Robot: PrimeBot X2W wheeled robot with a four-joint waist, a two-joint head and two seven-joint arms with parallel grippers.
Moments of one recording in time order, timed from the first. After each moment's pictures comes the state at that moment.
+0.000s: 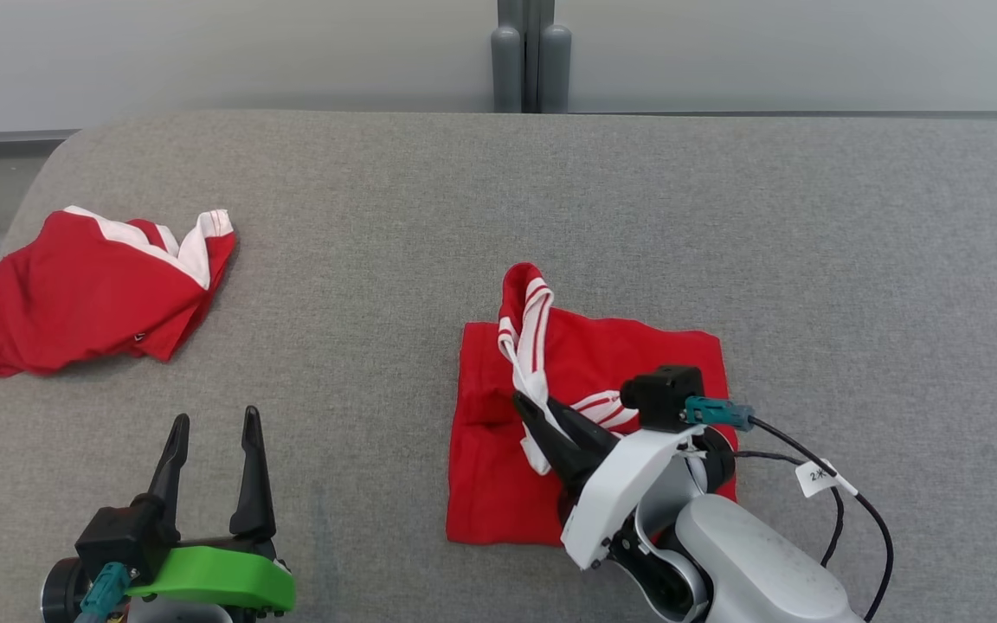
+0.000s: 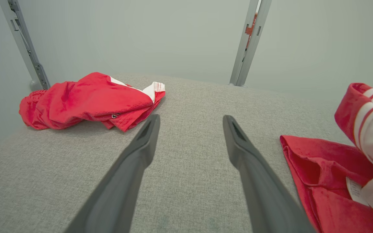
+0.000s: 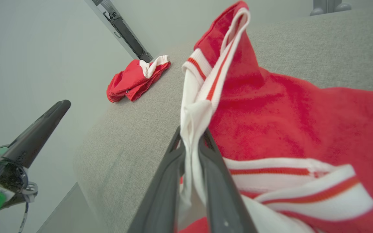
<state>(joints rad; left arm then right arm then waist) -0.02 0.05 0.00 0.21 -0.23 -0.09 -0.26 -0.41 -0.05 0.65 0.46 0.69 0.13 -0.08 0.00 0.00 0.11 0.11</state>
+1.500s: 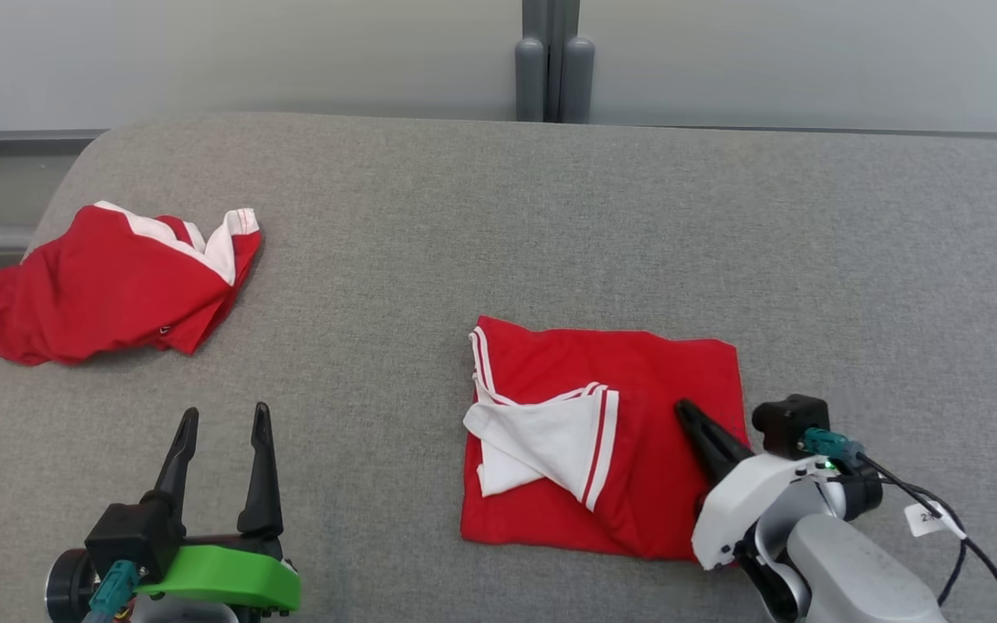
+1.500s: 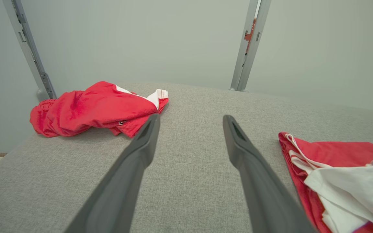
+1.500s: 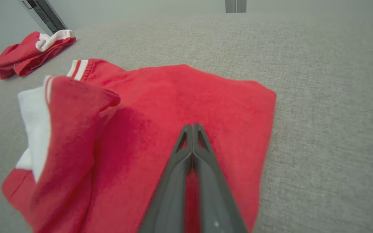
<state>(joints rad) -0.02 0.05 -0.02 0.19 -0.20 -0.10 -0.26 -0.39 -0.18 0.53 0.73 0.53 0.13 -0.26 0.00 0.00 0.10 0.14</state>
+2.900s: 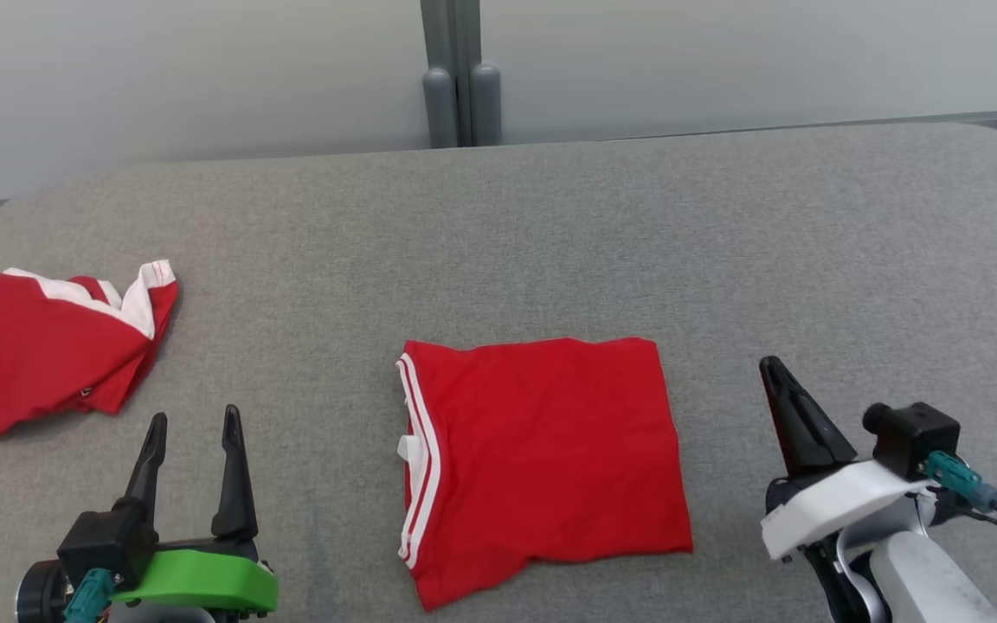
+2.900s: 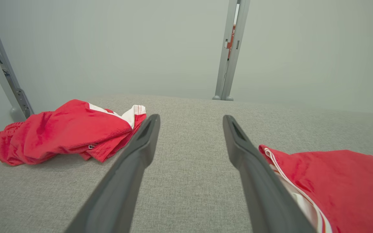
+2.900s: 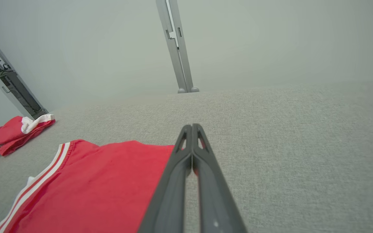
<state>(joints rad) -0.01 0.05 0.03 0.18 -0.18 -0.09 -0.26 -0.17 -0.20 0.23 0.31 0.41 0.13 -0.26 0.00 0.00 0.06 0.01</state>
